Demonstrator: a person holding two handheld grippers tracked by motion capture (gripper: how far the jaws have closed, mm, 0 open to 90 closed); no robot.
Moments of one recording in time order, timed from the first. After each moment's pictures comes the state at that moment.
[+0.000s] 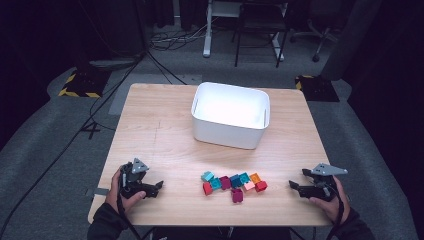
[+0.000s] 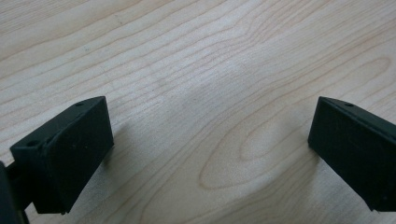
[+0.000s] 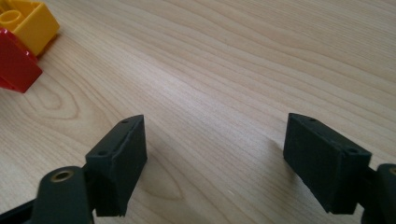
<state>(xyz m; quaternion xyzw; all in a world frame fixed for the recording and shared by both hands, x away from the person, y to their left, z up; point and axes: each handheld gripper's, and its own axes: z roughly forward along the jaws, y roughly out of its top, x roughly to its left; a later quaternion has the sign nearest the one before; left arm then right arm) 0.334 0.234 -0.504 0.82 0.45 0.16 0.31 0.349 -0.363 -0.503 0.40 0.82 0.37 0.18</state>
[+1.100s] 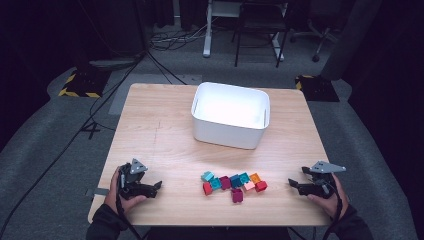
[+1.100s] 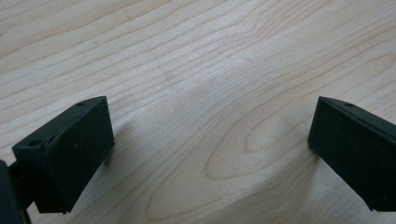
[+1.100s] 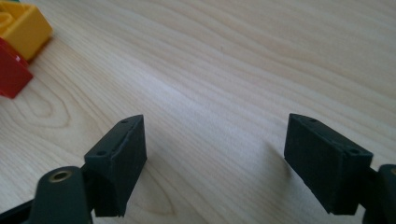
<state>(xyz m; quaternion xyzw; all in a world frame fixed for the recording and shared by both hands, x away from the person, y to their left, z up) 0.330 0.238 -0.504 0.82 0.46 0.16 0.31 0.356 -0.361 -0.501 0.39 0.82 0.36 0.19</state>
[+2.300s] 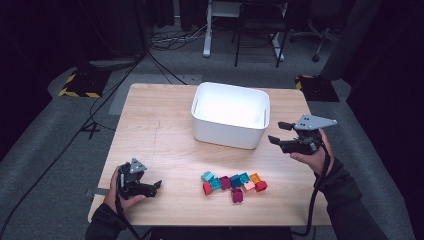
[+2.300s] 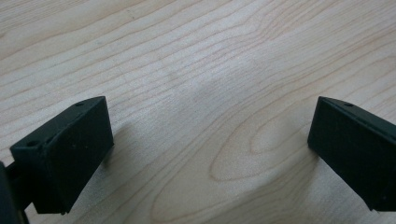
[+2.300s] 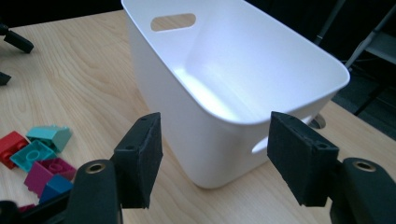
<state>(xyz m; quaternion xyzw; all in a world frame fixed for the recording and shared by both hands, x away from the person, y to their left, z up) 0.332 0.239 -0.504 0.81 0.46 0.16 0.31 0.415 -0.273 -0.360 0.25 0.83 0.45 0.22</state>
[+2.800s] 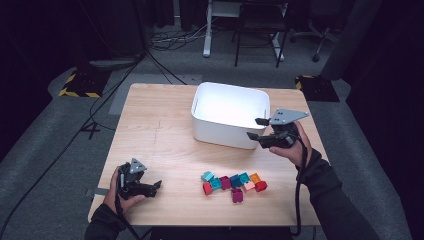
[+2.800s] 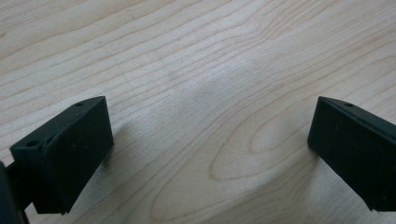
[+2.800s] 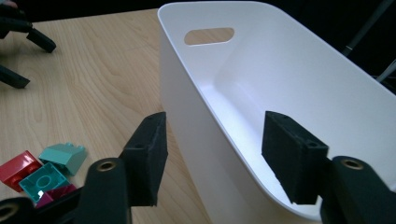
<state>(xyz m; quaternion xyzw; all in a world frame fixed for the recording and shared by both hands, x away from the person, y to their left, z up) 0.332 0.239 -0.504 0.82 0.46 0.16 0.31 0.432 -0.213 -0.358 0.20 0.85 0.44 0.20</state>
